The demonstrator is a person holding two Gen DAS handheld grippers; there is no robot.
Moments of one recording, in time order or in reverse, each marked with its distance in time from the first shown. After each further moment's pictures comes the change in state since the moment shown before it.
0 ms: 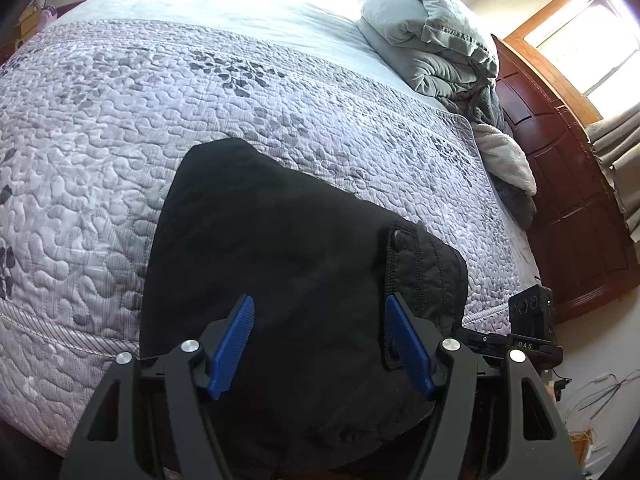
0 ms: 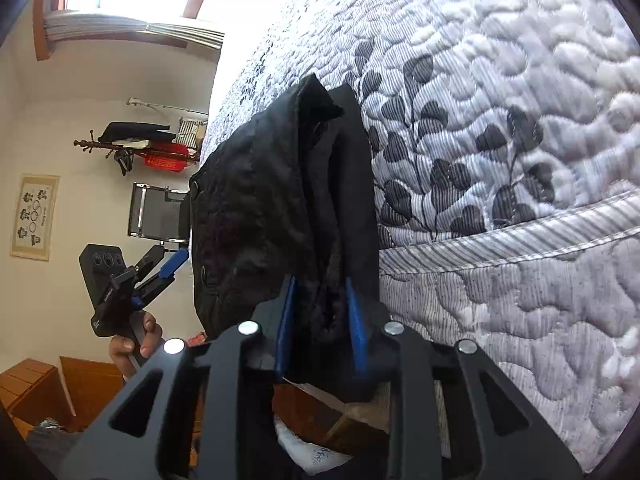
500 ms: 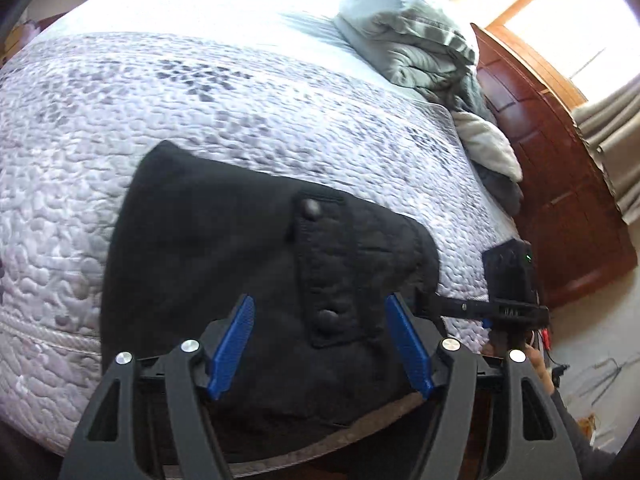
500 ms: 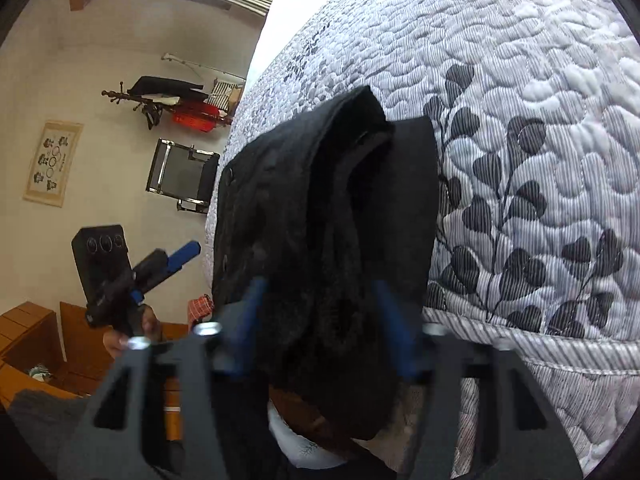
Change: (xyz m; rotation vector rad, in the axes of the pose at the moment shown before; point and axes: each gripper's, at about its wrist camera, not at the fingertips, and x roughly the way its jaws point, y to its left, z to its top) left arm 0.003 -0.033 -0.005 0.023 0.010 -0.005; right arm 0.027 0.017 0.028 -0.158 0.122 0.094
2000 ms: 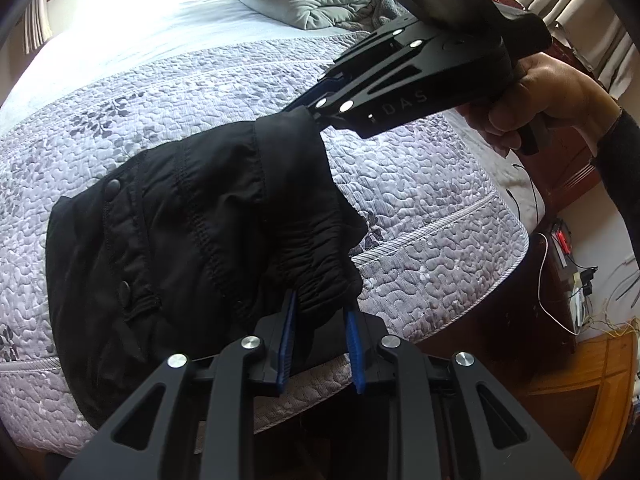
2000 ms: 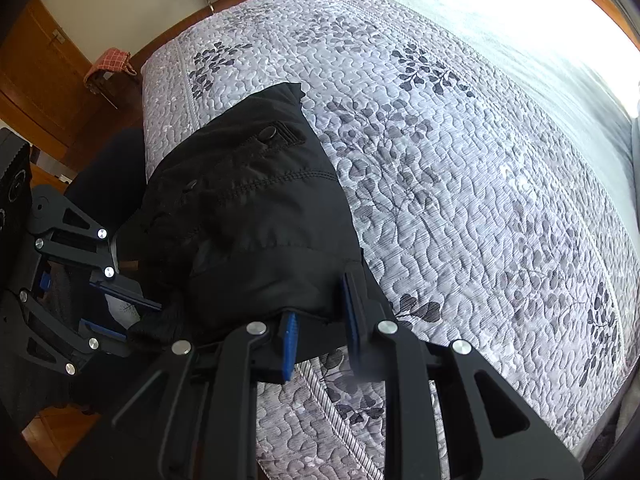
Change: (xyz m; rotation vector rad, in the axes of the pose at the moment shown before) left arm 0.027 -0.157 -0.038 0.357 0.156 0.041; right arm 0.016 0.174 0.082 -0.934 0.431 -0.534
